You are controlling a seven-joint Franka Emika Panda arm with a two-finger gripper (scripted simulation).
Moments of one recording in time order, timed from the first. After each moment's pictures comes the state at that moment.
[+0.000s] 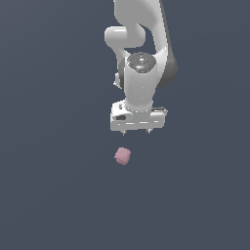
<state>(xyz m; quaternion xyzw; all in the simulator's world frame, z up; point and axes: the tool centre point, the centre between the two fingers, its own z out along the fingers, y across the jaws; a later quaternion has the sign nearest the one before) 0.001 0.047 0.180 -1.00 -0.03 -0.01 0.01</state>
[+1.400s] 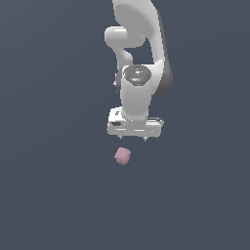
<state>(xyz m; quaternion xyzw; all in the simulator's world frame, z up) 0.015 0.034 0.156 -1.00 0.04 -0.01 0.01</state>
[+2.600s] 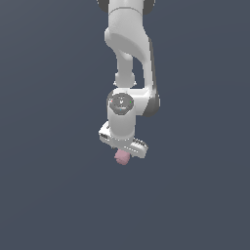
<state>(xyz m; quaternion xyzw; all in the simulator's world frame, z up) 0.038 -0.010 0.087 -0.98 0.21 0.00 0.00</state>
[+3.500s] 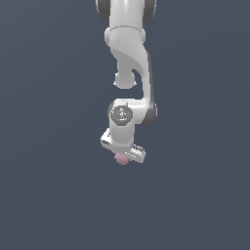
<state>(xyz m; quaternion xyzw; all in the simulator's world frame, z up) 0.039 -0.010 0.040 -0.98 0.22 0.00 0.00</state>
